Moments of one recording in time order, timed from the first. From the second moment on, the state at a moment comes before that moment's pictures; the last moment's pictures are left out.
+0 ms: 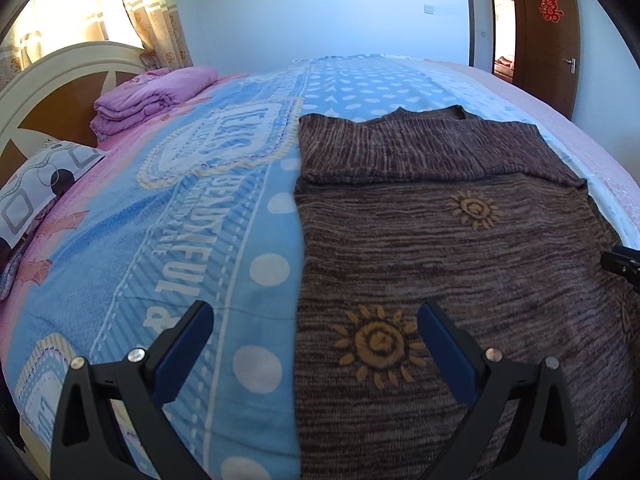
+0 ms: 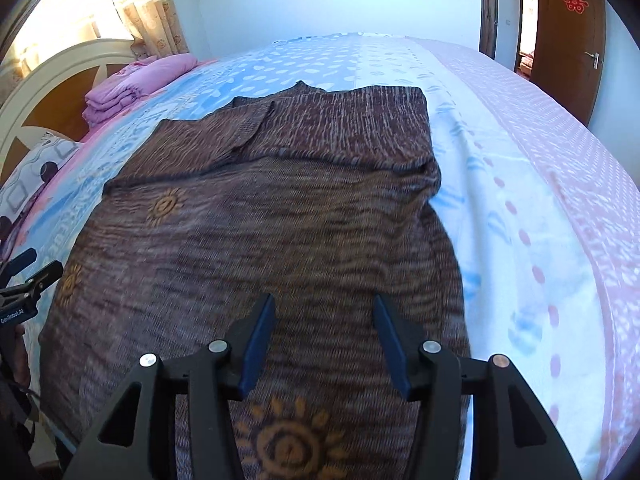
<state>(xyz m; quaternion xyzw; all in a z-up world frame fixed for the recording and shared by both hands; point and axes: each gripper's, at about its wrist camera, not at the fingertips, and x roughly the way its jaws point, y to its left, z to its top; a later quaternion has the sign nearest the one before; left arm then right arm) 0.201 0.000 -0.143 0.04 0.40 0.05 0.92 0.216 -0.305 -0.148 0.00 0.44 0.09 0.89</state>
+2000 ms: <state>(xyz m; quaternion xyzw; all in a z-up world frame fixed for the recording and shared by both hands) 0.083 0.015 -0.172 -0.06 0.51 -0.08 0.85 0.078 -0.295 -0.156 -0.06 0.44 0.11 0.89</state>
